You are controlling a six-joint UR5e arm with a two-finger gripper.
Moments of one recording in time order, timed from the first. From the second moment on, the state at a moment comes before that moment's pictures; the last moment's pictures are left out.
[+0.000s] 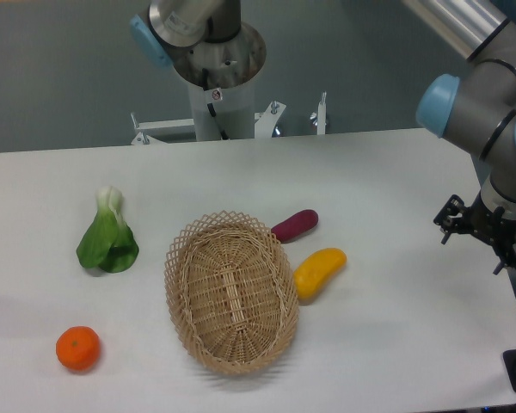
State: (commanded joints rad) arm 2.79 -2.18 -1.22 -1.21 1.52 1.49
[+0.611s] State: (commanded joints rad) arm 2.77 -2.14 -1.33 -1.08 1.52 1.34
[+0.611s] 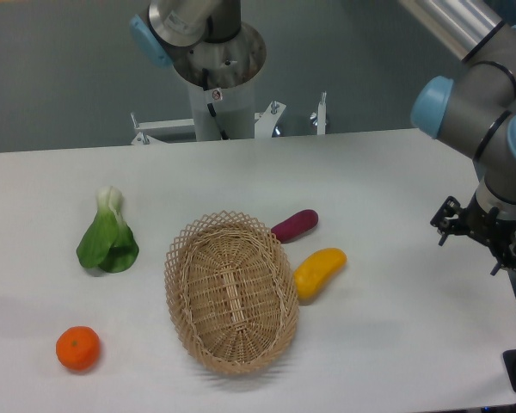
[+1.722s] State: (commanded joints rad) arm 2.70 -2.02 -1.73 -0.96 1.43 1.46
